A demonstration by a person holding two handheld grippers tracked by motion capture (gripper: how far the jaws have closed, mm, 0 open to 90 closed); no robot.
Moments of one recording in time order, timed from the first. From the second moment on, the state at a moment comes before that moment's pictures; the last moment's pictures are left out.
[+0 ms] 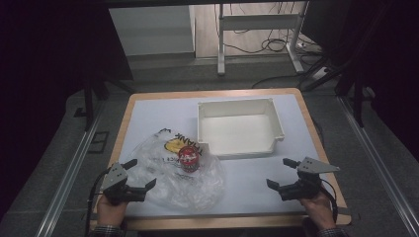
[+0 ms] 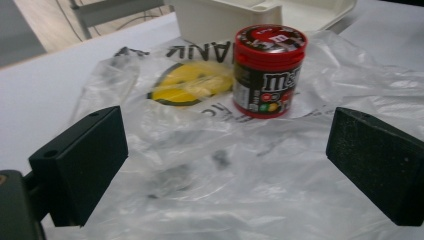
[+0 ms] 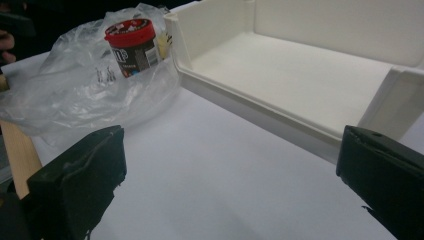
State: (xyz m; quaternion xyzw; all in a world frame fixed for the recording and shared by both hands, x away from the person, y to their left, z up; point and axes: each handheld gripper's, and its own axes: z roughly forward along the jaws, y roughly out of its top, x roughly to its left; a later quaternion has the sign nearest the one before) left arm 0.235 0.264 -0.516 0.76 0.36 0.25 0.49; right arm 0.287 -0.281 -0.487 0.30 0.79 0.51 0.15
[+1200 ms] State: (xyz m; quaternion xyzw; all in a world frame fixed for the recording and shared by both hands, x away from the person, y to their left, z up) left arm 0.232 0.264 -0.516 0.75 0.35 0.24 0.51; right arm 0.290 -0.267 -0.489 0.29 0.81 0.48 0.18
